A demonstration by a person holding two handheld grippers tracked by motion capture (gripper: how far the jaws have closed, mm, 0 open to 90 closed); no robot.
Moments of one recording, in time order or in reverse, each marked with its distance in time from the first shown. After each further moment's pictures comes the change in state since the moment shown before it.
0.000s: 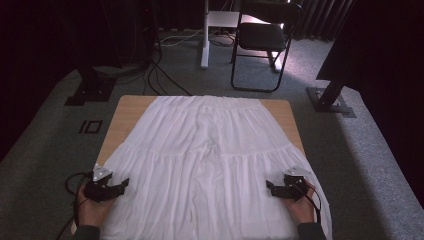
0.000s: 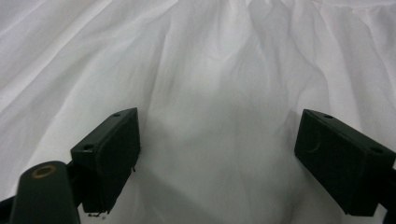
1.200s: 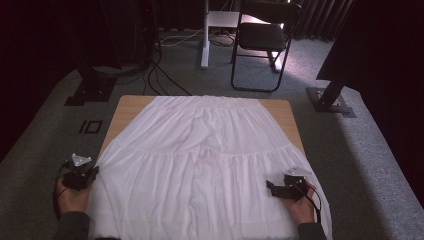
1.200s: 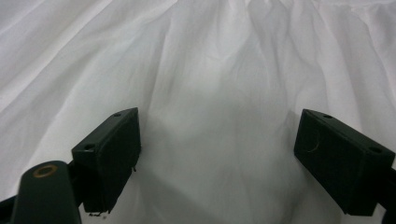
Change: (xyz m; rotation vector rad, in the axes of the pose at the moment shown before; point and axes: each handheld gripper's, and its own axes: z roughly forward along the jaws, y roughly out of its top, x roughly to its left) left arm 0.064 0.010 -0.002 0.097 0.183 -0.059; right arm 0.000 0.000 -0.001 0.000 -0.003 0.003
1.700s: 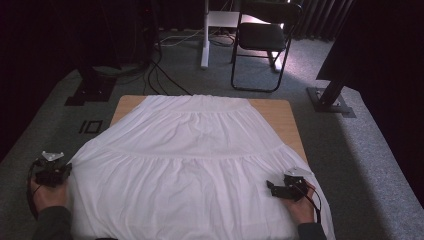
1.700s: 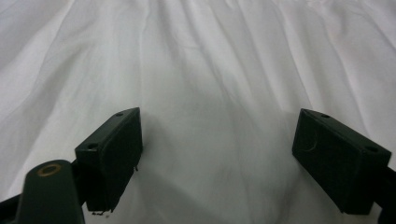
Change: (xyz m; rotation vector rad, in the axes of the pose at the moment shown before) left arm 0.065 -0.003 -0.001 0.018 0.150 -0.114; right arm 0.000 0.000 0.000 -0.003 0.004 -0.002
